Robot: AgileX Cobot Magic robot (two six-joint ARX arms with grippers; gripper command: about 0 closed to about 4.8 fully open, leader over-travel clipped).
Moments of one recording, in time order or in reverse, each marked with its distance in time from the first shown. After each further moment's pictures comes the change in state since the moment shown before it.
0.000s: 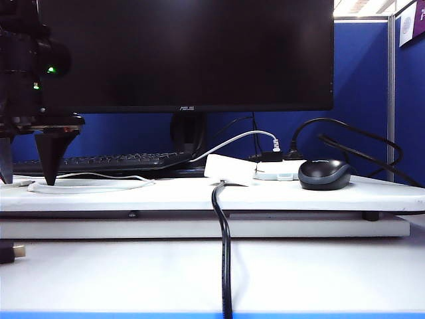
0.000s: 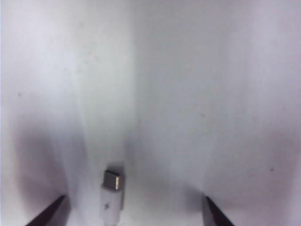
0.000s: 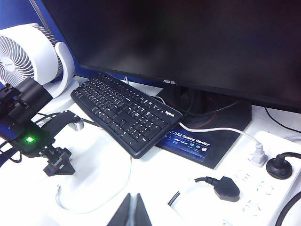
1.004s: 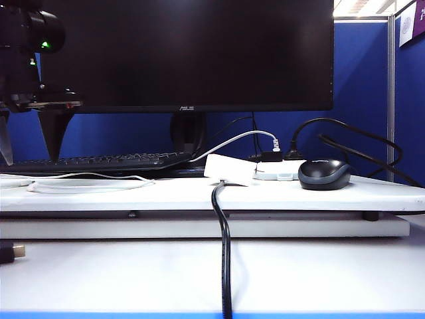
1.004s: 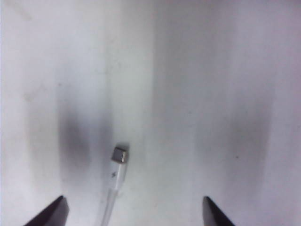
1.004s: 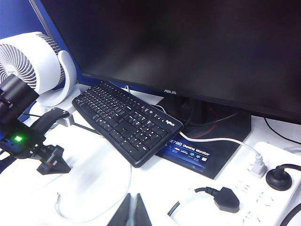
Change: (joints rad) left arm 0.000 -0.085 -0.005 0.004 0.010 -0.101; right arm 0.000 0.000 0.000 0.036 0.000 0.000
